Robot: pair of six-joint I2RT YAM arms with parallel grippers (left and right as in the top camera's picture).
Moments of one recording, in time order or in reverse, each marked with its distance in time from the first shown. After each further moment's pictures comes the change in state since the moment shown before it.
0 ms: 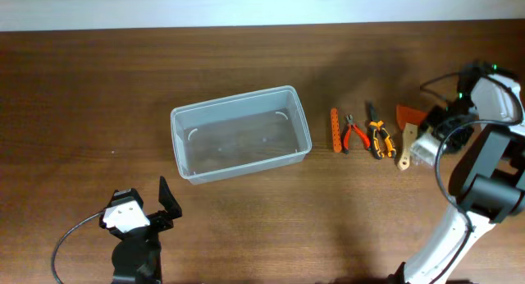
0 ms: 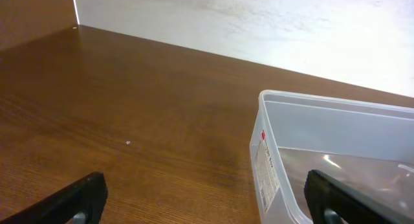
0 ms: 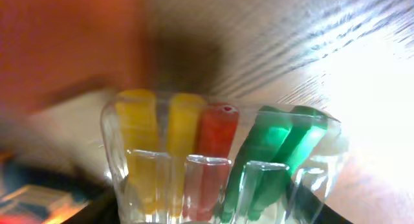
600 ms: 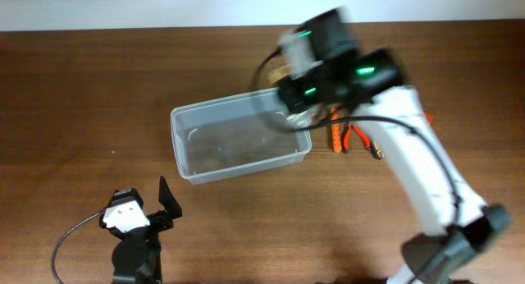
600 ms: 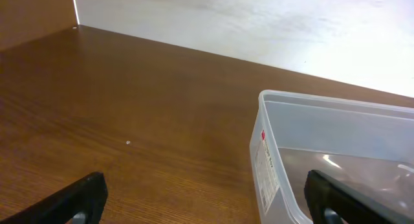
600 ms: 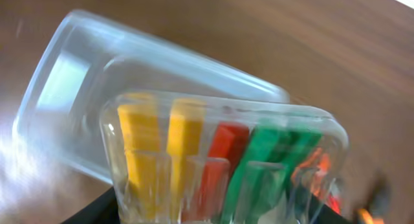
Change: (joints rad) left arm 0.000 0.000 0.000 0.000 0.000 0.000; right arm 0.883 -0.371 0.137 0.151 -0.055 -0.396
